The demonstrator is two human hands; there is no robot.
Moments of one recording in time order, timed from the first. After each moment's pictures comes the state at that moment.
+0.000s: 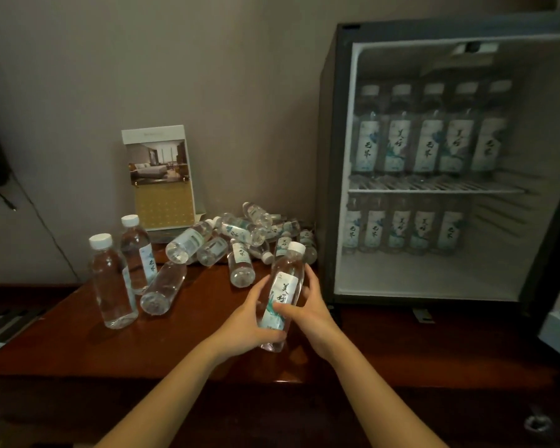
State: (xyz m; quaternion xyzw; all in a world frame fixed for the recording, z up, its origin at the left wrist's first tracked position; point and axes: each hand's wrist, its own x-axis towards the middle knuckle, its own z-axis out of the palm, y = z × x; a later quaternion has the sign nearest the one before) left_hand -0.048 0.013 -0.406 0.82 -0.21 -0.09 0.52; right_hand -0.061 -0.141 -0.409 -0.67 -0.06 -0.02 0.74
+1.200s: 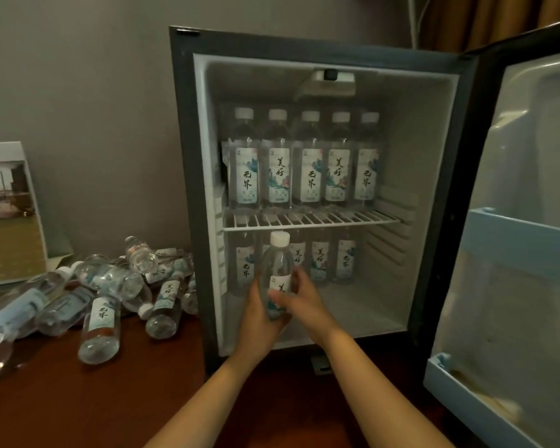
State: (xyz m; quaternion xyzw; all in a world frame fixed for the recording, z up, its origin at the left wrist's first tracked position) left_hand 0.031 -0.240 -0.401 0.75 -0.27 0.12 0.60; right_hand -0.005 -0.338 -0.359 -0.73 0.01 -0.16 0.66
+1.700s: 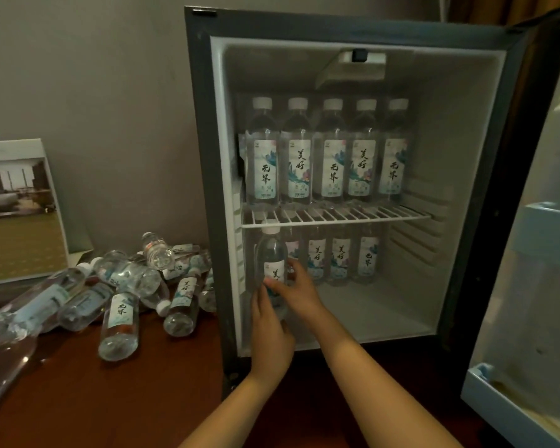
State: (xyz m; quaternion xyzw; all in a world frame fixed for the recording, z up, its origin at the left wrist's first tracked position) left_hand 0.025 -0.234 -0.419 0.84 -0.17 0.15 0.50; right_hand 0.044 -0.315 -0.363 -0.76 0.02 -0.19 0.62
